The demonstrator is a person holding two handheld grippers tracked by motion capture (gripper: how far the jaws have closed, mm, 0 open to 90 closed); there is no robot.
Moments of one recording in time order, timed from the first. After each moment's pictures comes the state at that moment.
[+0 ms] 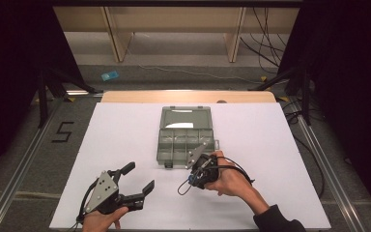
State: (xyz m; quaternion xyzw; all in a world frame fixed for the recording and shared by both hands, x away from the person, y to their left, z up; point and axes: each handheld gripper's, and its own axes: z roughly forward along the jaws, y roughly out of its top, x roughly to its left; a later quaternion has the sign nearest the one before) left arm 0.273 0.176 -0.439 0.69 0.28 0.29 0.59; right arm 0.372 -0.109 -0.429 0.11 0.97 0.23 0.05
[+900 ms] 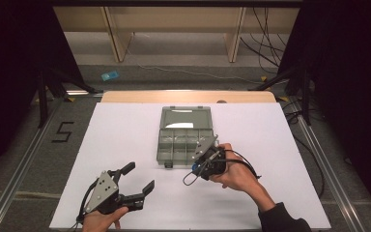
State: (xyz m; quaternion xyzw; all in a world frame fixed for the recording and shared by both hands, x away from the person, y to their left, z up) left arm 0.273 0.176 -0.439 0.69 0.28 0.29 0.59; right arm 0.382 -0.126 -0.409 0.13 0.95 0.26 0.10
